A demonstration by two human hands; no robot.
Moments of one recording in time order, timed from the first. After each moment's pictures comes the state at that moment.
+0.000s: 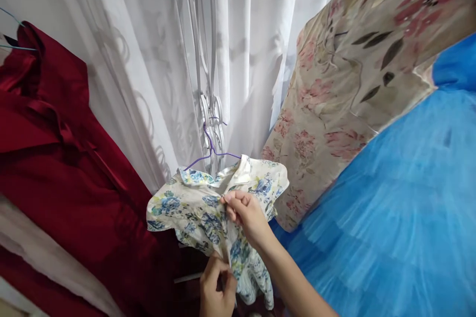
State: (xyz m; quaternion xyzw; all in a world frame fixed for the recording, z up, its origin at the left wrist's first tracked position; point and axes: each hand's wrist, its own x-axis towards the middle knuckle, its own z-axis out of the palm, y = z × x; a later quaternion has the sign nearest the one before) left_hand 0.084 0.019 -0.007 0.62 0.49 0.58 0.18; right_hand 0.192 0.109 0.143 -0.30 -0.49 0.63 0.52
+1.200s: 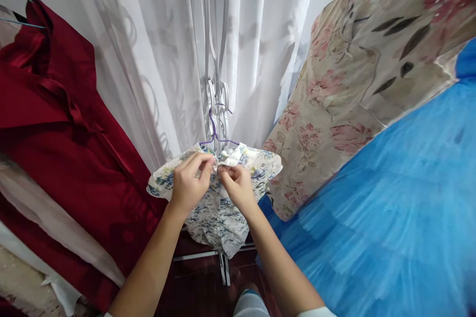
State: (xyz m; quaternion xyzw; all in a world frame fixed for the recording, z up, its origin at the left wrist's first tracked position) left_hand 0.030 0.103 0.201 0.72 0.40 0.57 -0.08; right_hand 0.171 0.136 0.150 -0.32 -0.59 0.44 0.59
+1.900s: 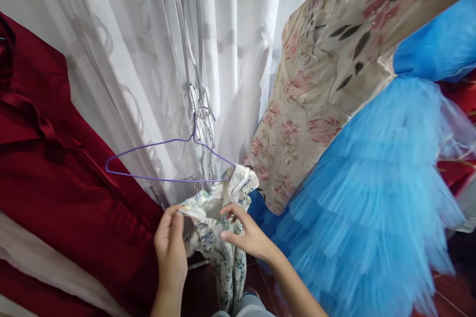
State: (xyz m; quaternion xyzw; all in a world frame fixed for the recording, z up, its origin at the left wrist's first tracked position) left_hand 0.031 0.039 0.089 0.38 0.44 0.73 0.34; right_hand 0.227 0.070 0.067 -0.37 -0.71 0.41 0.43
